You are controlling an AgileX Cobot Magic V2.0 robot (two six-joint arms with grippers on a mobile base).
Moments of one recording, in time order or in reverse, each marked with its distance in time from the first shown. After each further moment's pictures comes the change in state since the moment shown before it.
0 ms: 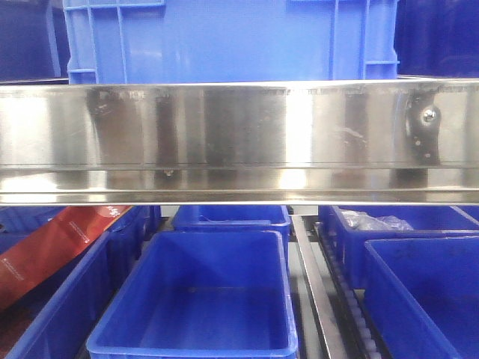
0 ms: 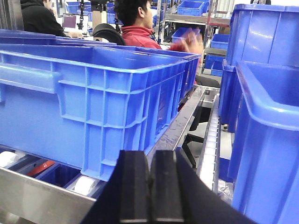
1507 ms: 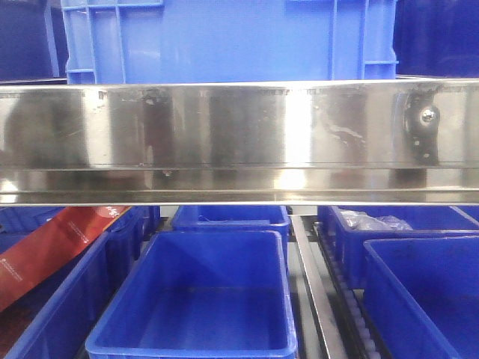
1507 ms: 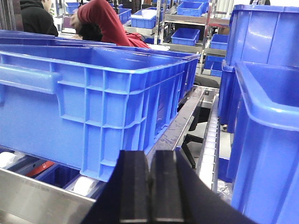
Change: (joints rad) left arm 0.085 -0.280 0.581 0.003 -0.454 0.000; right arm 0.000 -0.001 0.000 0.000 0.000 0.000
